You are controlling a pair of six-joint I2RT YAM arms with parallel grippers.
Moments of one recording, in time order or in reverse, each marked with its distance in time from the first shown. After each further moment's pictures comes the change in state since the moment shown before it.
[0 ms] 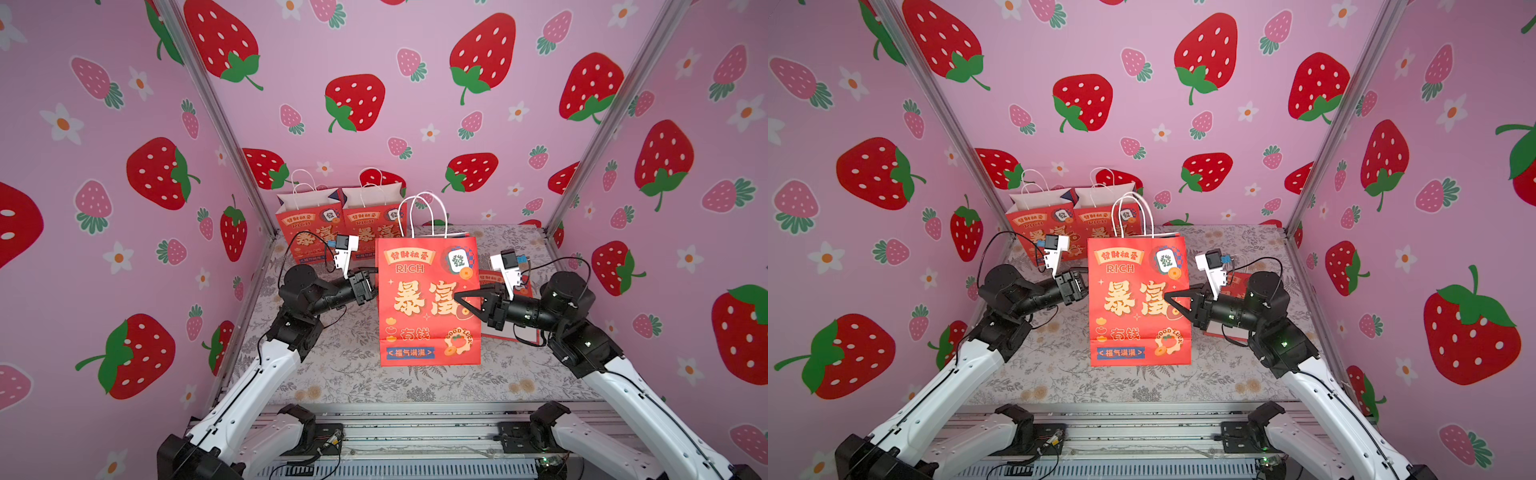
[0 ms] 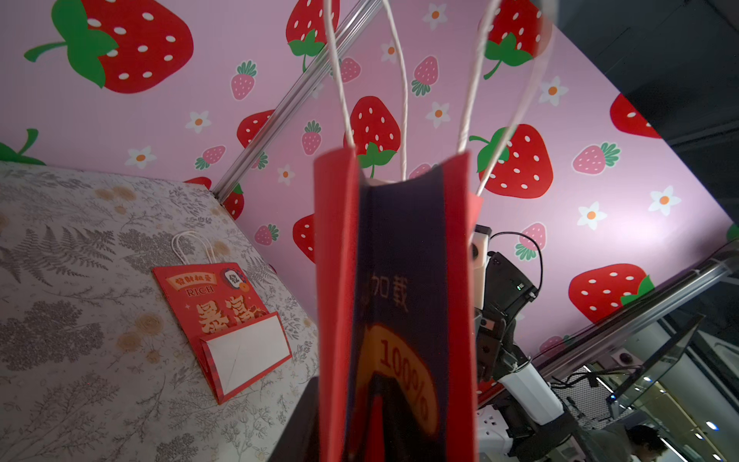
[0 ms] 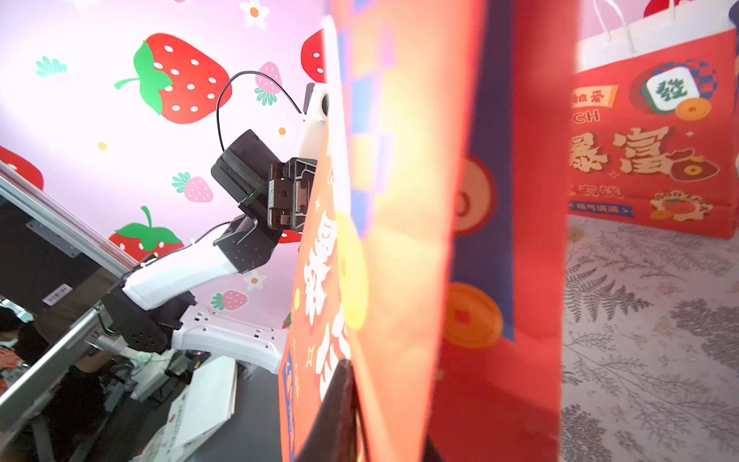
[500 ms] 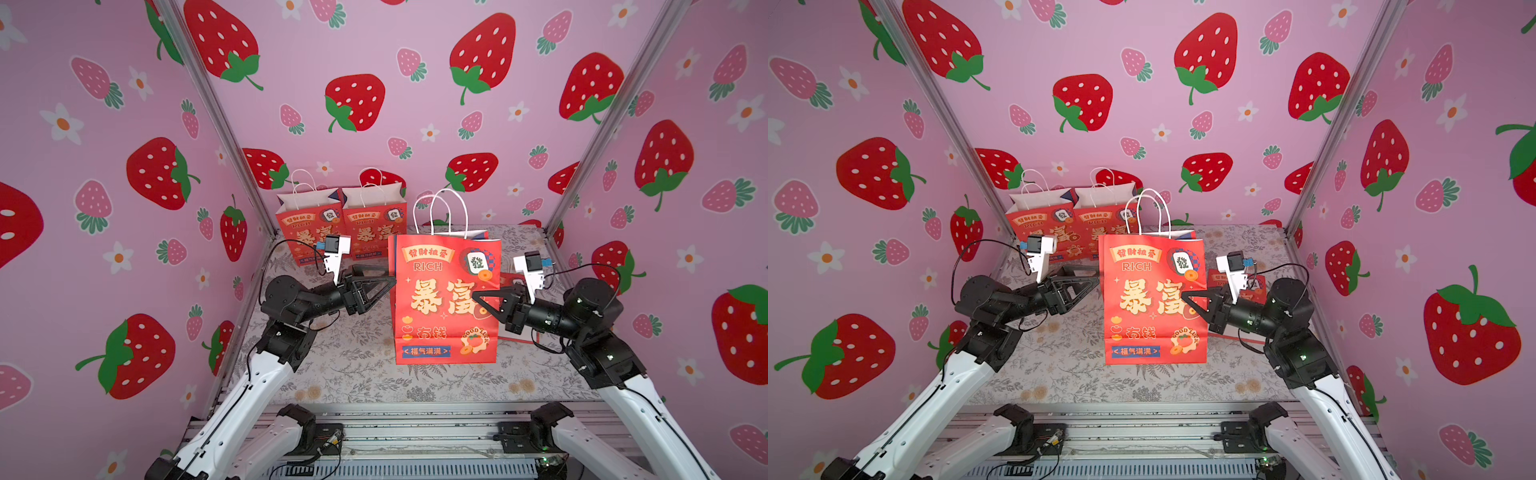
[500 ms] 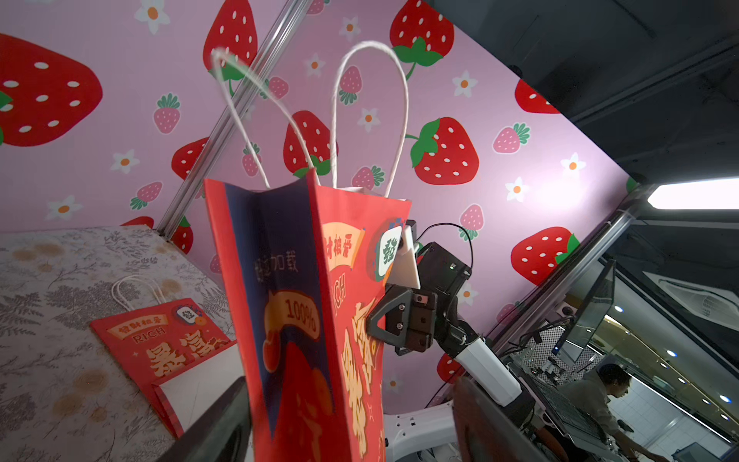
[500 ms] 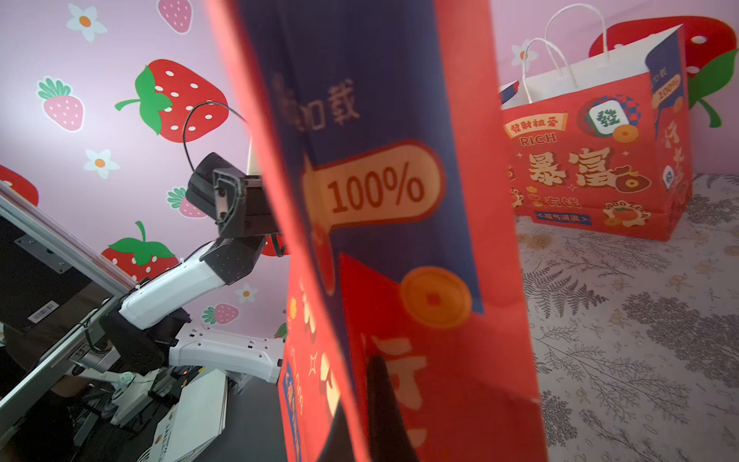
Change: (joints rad) left arm -0.017 -0.105 0.000 0.121 0.074 -0.036; right arm -0.150 -0.097 0.002 -0.077 -0.070 0.014
